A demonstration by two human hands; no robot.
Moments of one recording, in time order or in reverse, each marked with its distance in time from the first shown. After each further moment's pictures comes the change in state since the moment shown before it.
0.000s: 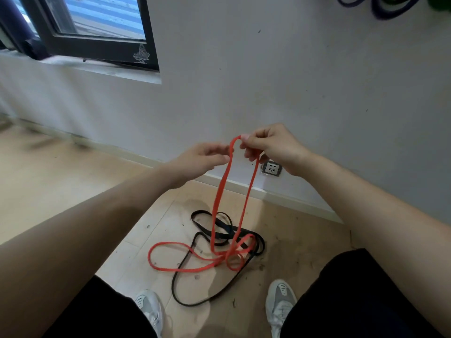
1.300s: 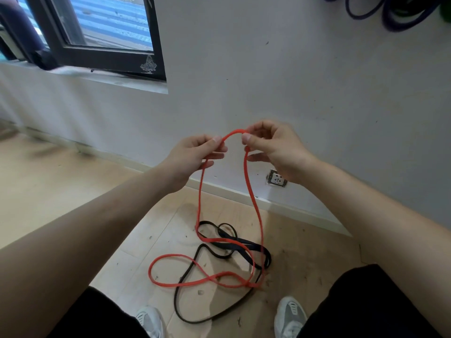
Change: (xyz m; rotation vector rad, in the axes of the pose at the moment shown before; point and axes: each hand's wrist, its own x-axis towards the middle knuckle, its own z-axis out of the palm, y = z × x) left_hand -0.004 0.008 -0.023 -0.341 0.250 0.011; right_hand 0.007 -0.022 0.017 0.308 0.091 -0.069
